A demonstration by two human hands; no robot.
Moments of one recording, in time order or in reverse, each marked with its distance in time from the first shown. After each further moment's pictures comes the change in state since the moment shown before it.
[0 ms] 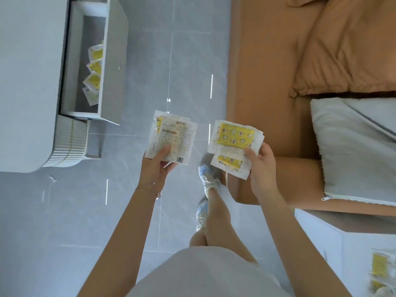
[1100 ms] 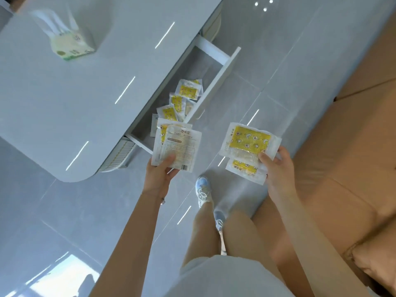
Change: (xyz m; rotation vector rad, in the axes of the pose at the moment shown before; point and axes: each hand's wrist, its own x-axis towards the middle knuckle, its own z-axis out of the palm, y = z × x) left_hand 0.272 0.255 -0.125 -0.403 0.382 0.071; right_hand 0.223 -0.159 0.436 -0.406 -0.330 -0.011
